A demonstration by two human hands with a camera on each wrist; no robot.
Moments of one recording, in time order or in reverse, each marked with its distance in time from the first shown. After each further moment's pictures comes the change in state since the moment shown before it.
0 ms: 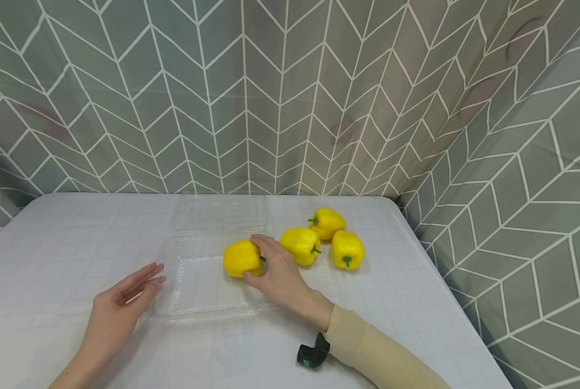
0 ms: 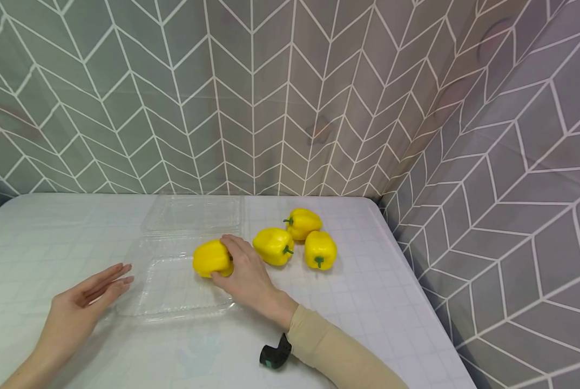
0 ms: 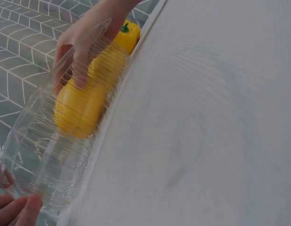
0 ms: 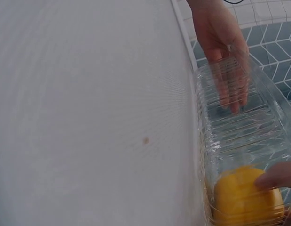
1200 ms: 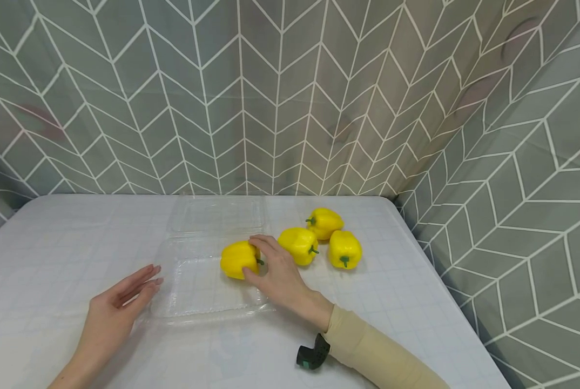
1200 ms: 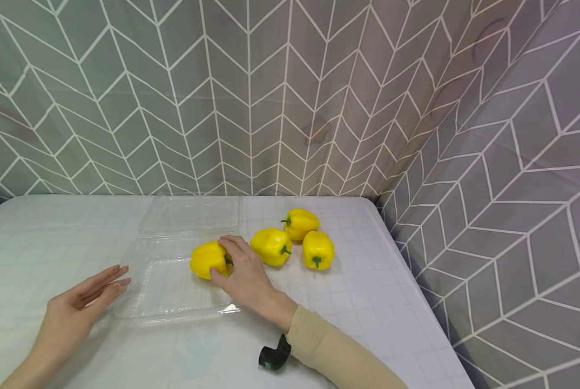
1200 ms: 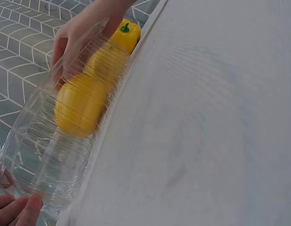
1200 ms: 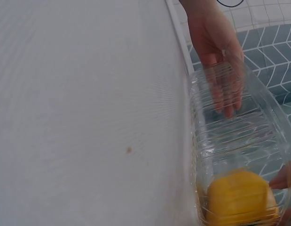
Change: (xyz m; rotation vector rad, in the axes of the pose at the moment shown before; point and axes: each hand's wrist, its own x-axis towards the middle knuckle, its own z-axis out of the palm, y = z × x) left_hand 0.001 -0.002 -0.001 0.023 -0.002 -0.008; right_hand -0.002 -0.003 -0.005 0.045 0.035 -0.001
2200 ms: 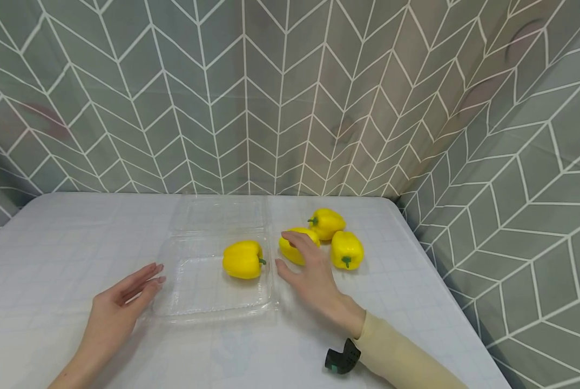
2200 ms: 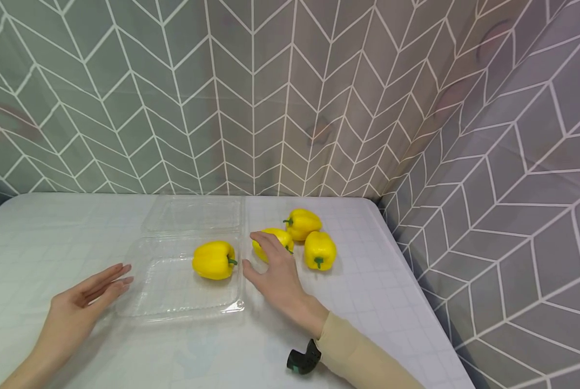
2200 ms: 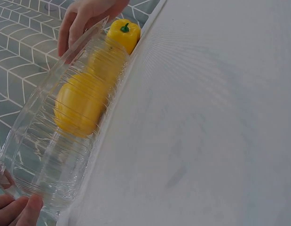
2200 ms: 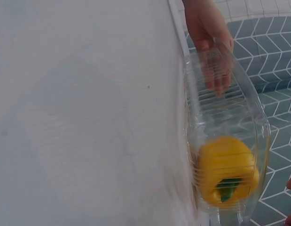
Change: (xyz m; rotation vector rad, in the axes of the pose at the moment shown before) left_hand -0.001 0.002 0.000 -0.014 -0.001 -0.005; right_hand -0.026 0.014 -0.040 -0.017 0.183 0.017
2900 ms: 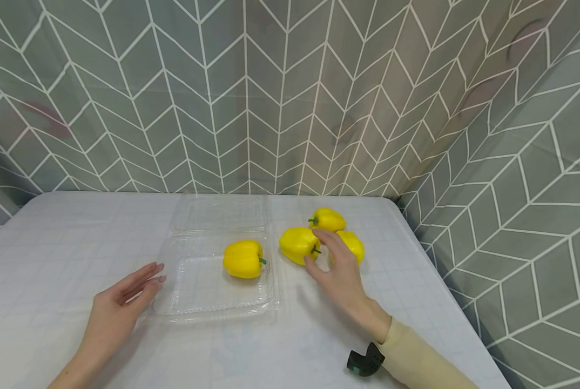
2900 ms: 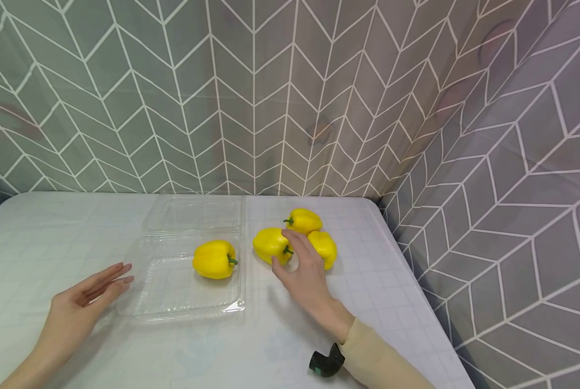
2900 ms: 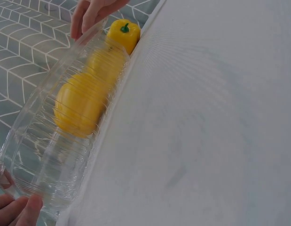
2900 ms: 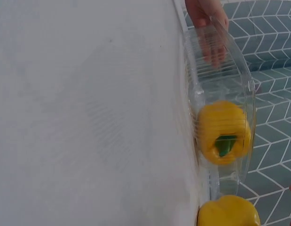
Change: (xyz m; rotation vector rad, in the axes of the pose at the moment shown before) left_hand 0.000 -0.001 0.000 0.005 0.003 -0.001; right_hand -0.010 0.026 -0.033 -0.097 0.181 -0.103
